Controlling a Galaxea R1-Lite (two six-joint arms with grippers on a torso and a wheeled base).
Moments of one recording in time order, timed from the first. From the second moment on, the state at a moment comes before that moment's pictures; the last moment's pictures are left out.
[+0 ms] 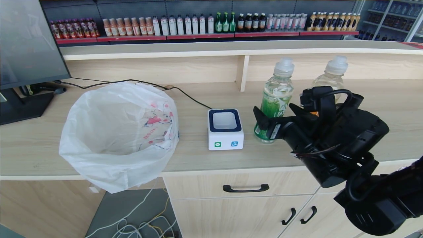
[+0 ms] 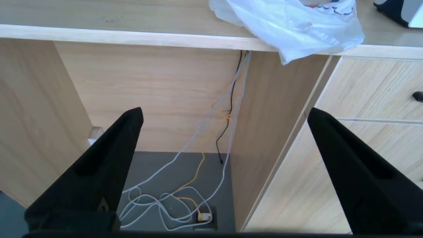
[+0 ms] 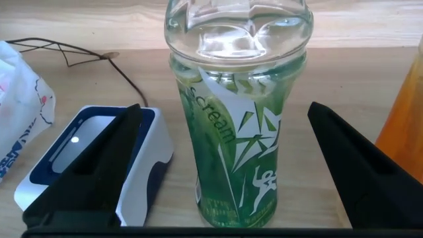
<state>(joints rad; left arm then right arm) 0.00 0.00 0.00 0.00 0.00 0.01 0.59 1.86 -0.70 -1.38 -0.38 -0.05</state>
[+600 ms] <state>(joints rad) 0.00 0.00 0.00 0.00 0.00 0.01 0.56 1.90 -0.76 -1.38 -0.38 -0.06</state>
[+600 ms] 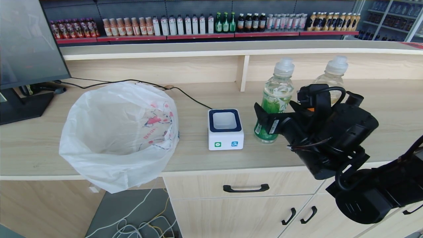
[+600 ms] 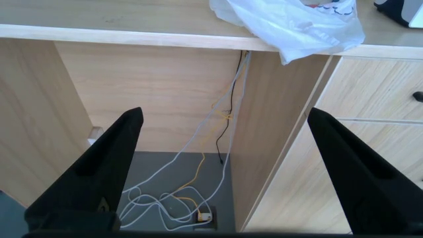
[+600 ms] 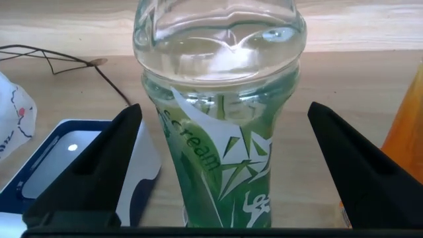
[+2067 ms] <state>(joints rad) 0.00 0.00 0.00 0.00 0.00 0.01 0.52 1.97 -0.86 -1.37 -0.37 -0.05</state>
